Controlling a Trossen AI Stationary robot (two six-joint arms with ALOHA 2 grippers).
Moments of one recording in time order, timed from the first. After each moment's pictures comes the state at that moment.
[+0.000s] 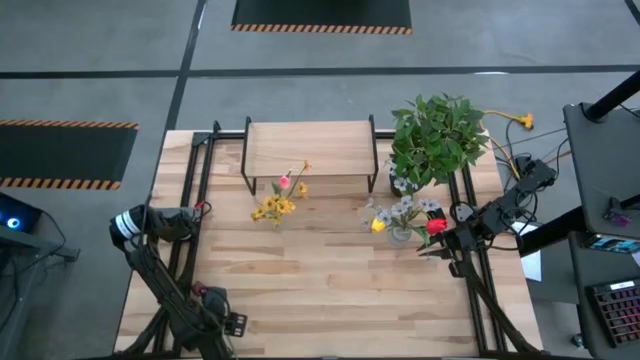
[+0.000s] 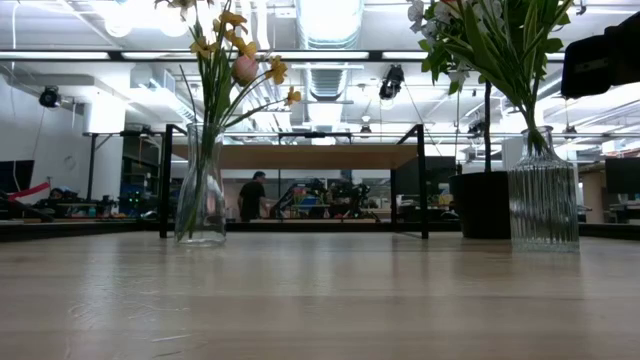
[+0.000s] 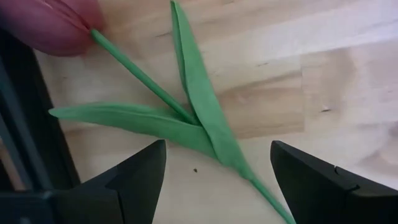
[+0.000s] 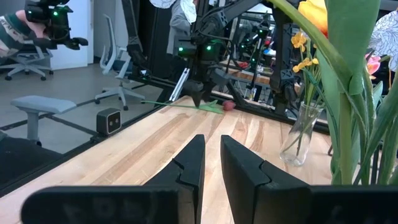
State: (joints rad) left arm -1.04 1.80 1.18 -0.97 0.05 -2.45; right arm 0.68 0.06 0.01 0.06 0.32 -0.13
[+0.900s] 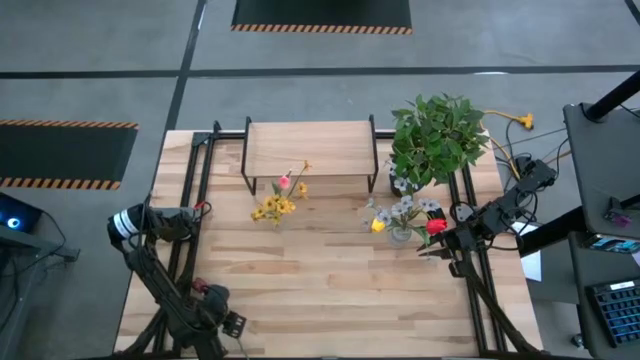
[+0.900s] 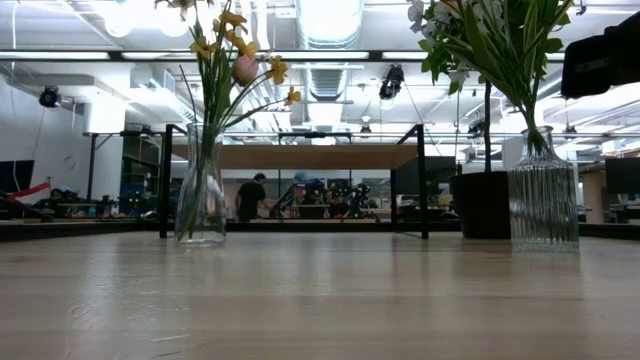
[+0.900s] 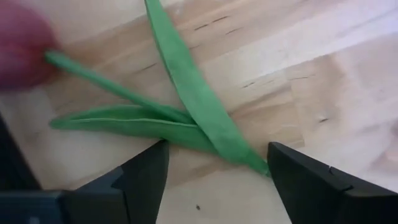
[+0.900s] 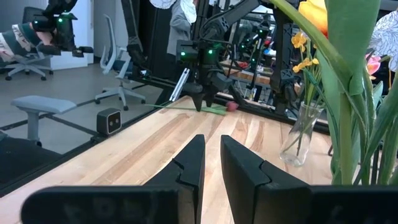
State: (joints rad) left arm -1.06 1.80 1.09 -0.91 -0.06 -2.33; right arm 0.68 0.06 0.01 0.06 0.32 -0.13
